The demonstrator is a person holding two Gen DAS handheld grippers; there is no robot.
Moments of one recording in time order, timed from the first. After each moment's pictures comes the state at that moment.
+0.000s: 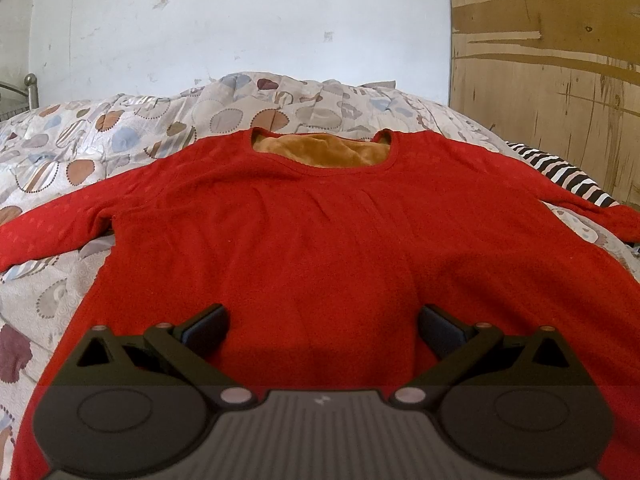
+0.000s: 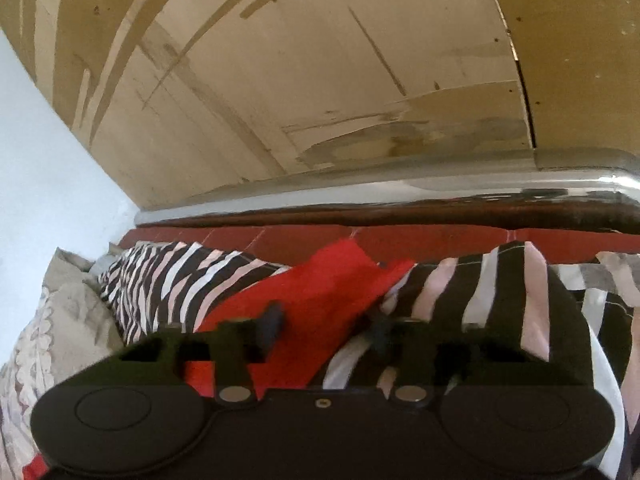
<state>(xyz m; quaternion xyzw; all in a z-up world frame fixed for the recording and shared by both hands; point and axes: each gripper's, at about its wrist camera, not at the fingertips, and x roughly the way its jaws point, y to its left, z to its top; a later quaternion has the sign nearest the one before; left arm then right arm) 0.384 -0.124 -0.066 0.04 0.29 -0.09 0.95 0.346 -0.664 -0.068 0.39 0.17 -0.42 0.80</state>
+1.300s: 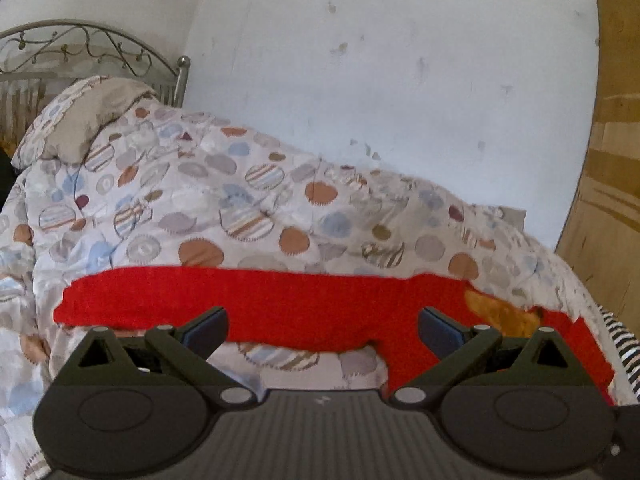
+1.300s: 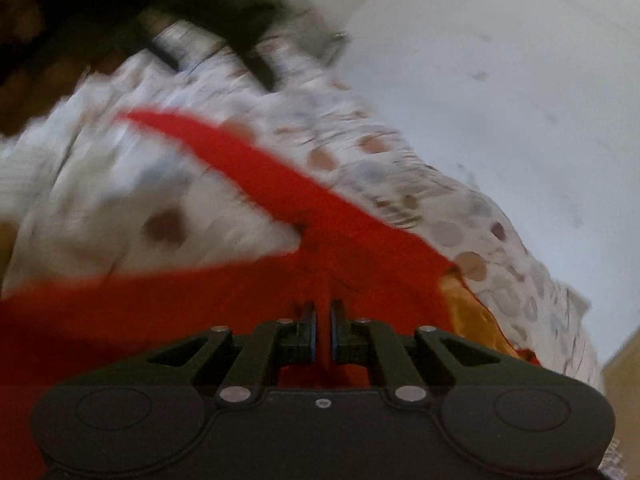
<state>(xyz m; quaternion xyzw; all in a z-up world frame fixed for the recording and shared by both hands) 0.364 0.086 0.044 -0.11 0.21 0.07 0.97 0.343 -0.143 -0.036 -0.33 0.18 0.27 0.89</state>
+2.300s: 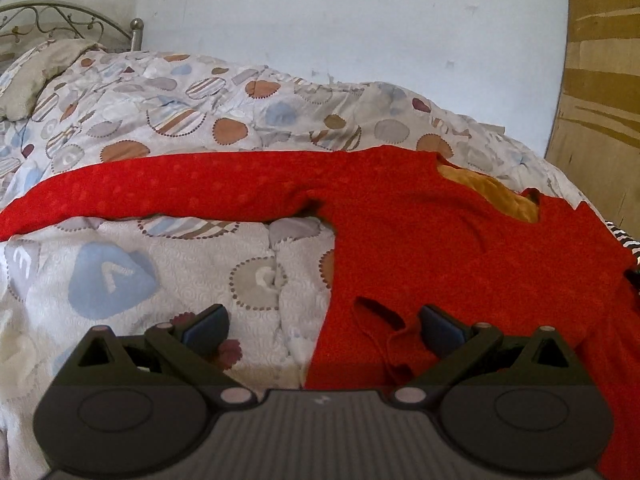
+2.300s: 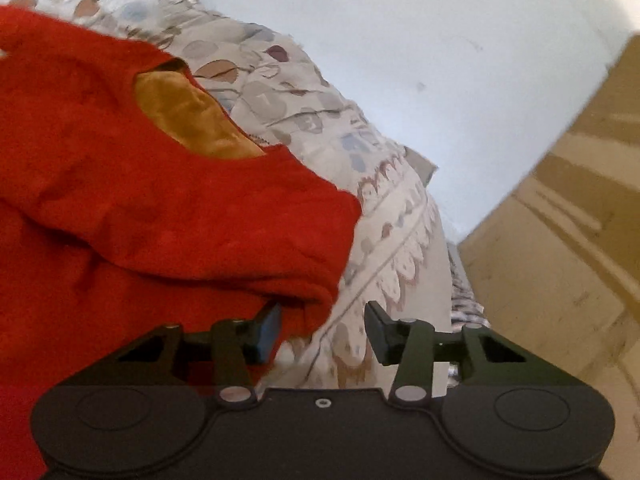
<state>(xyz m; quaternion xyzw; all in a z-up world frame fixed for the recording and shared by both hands) 0.384 0.016 -0.064 -0.07 0.27 0.02 0.96 0.442 -0.340 -0.069 -0.34 0.26 0.00 0.90</state>
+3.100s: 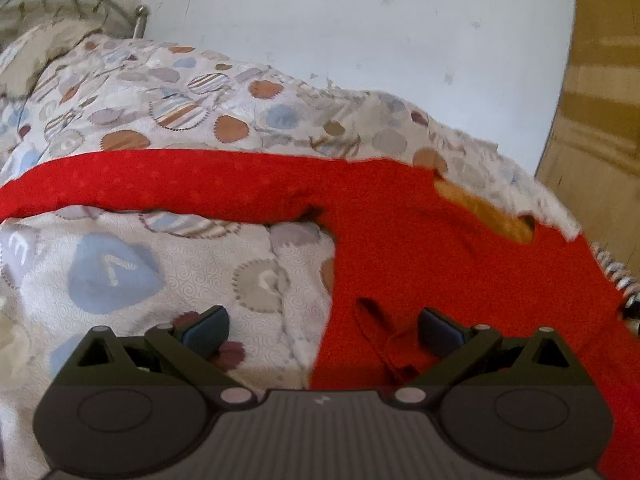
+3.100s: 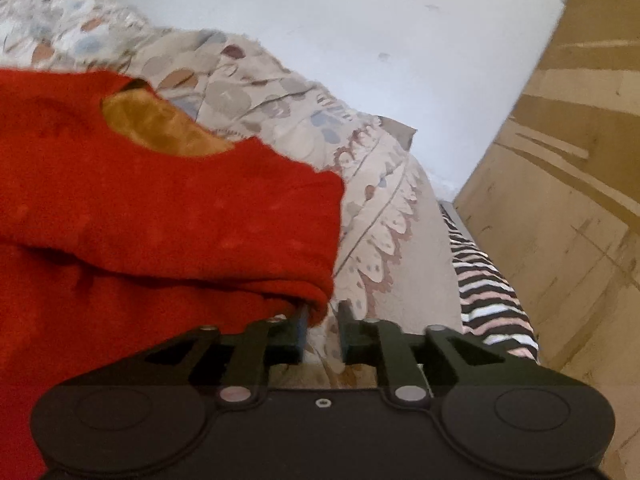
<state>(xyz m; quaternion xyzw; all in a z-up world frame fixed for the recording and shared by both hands) 0.378 0.037 -0.052 -0.12 0.27 0.01 0.96 0.420 -0.363 -0.063 -0.23 0.28 -0.04 0.93</state>
